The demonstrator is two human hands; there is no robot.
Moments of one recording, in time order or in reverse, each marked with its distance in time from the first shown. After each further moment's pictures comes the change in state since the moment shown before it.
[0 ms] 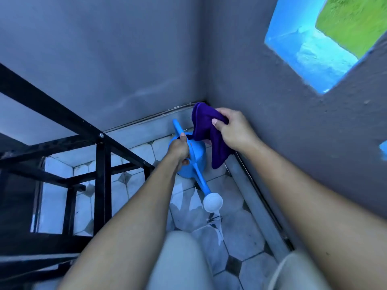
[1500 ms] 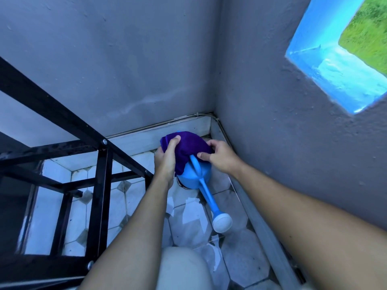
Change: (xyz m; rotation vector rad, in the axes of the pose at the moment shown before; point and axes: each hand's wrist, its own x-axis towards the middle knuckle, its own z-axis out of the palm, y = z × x) left_hand -0.003 -0.012 -0.034 -0.503 0.172 0.142; right_hand 0.032 0.062 0.064 0.129 -0.273 0.203
